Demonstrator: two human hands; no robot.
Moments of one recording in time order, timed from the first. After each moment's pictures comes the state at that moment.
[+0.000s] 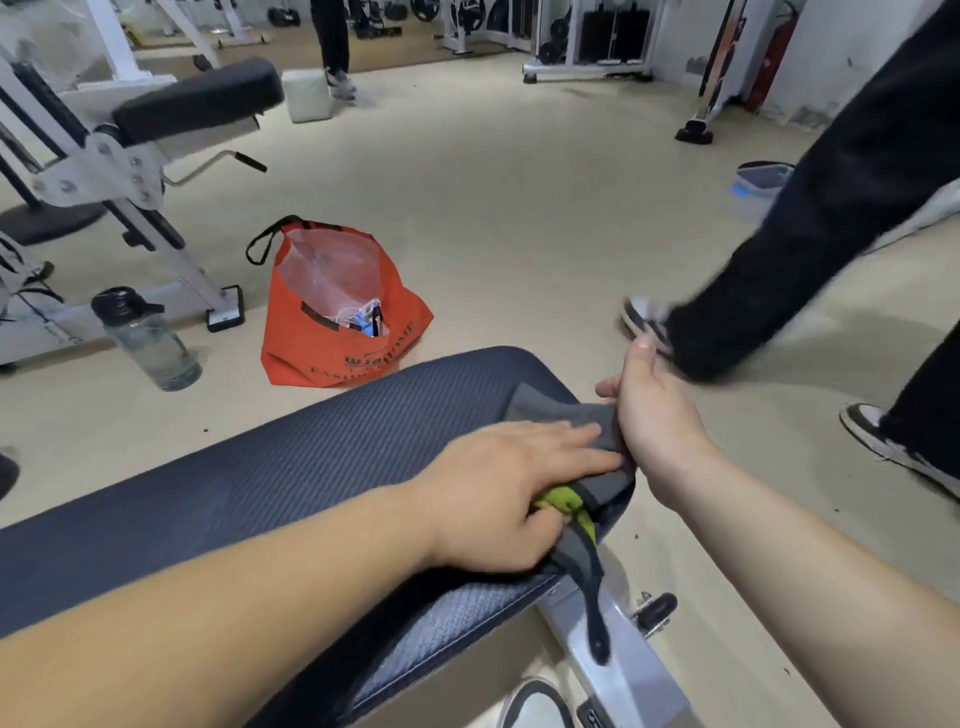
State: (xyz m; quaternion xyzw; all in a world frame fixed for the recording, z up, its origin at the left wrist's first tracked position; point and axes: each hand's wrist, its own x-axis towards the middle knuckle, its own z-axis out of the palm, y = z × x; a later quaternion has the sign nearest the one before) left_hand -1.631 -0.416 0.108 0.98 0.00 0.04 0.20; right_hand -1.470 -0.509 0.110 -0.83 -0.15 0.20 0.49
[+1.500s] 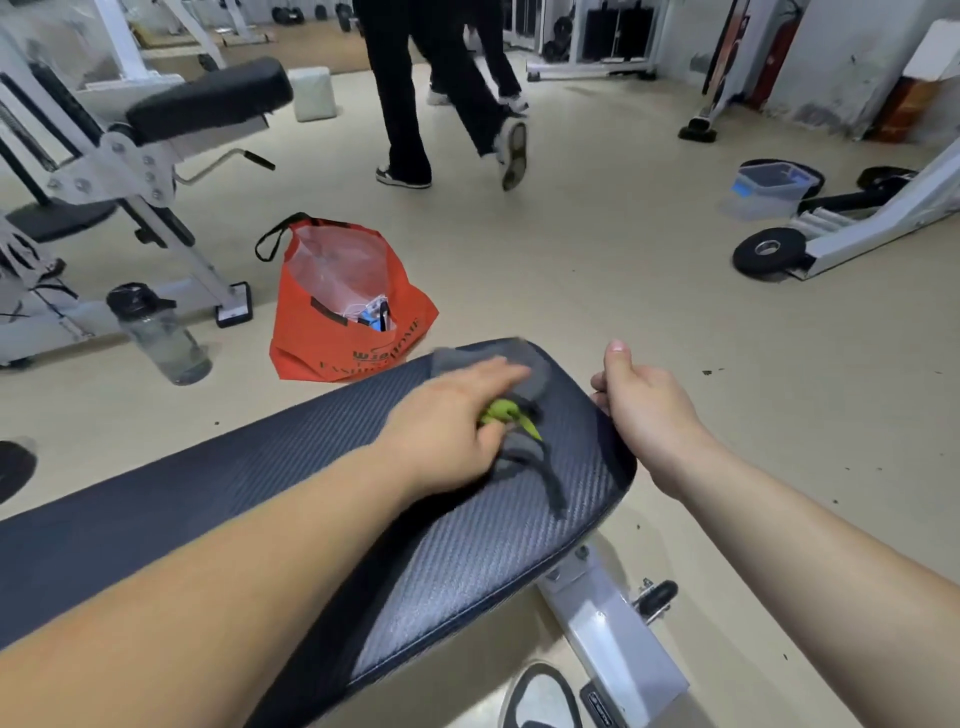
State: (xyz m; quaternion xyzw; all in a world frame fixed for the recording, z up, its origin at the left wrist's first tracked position) left_hand -1.640 -0.369 0.097 0.96 0.19 0.09 0.18; right_hand -1.471 -0.511 0.098 -0.83 -0.22 0.21 0.46
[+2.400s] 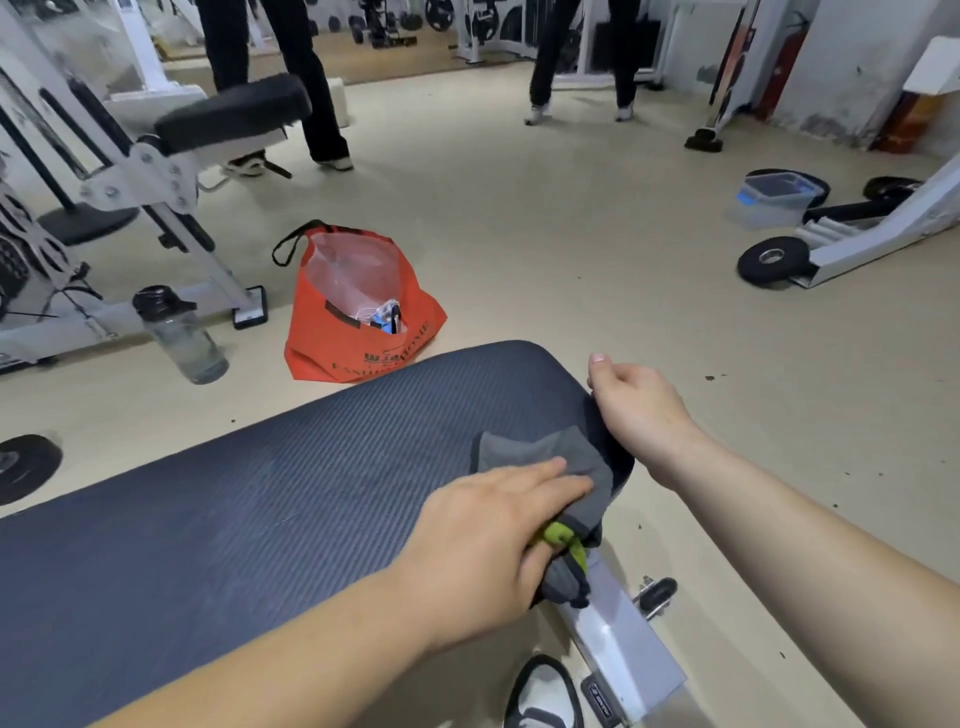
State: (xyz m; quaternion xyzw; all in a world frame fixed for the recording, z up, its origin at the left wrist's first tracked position) left_hand -1.699 -0.472 0.115 0.98 0.12 0.09 0.15; right_hand -1.484 -0.518 0.116 -0.84 -0.28 0.20 0.42
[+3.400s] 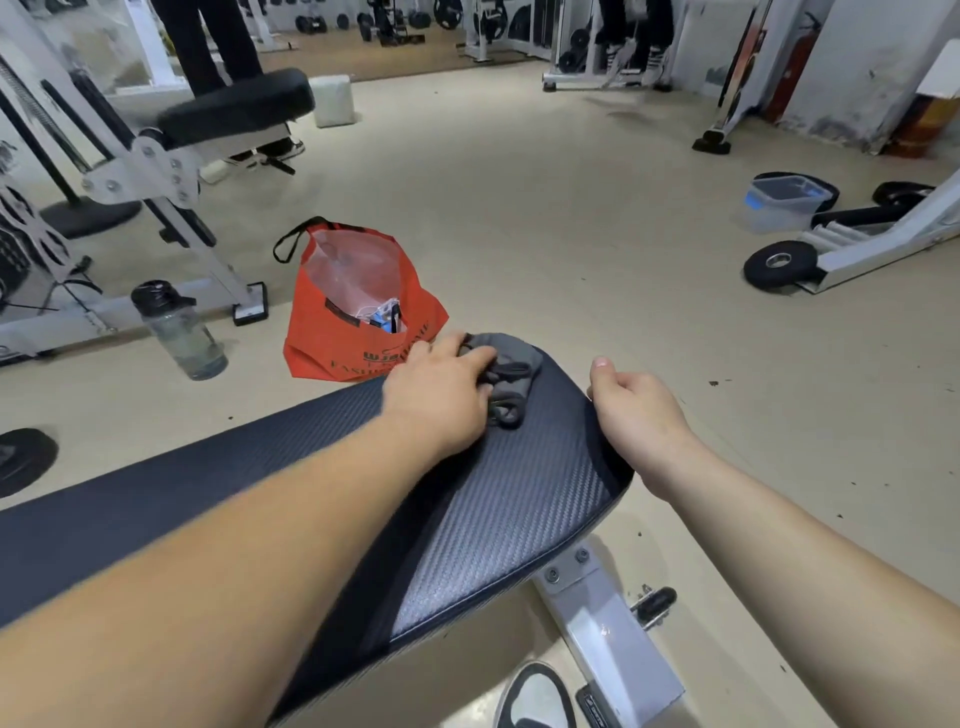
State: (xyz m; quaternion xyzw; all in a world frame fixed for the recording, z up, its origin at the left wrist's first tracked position) left_hand -1.623 -0.366 0.119 0.93 0.36 0.02 0.03; right_hand -1.479 -0.514 0.108 -0.84 -0.26 0.21 0.42
